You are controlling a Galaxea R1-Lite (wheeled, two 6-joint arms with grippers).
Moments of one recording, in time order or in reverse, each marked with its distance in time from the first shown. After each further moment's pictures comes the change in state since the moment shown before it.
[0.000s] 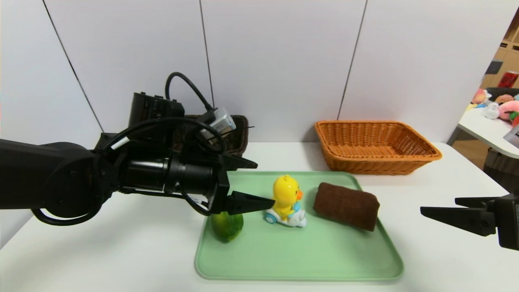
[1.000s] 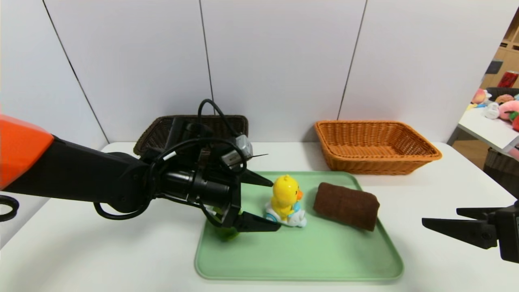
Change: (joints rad) left arm 0.000 0.179 -0.048 -0.005 -0.139 0.189; right arm 0.000 -0.022 0.046 0.002 -0.001 0.001
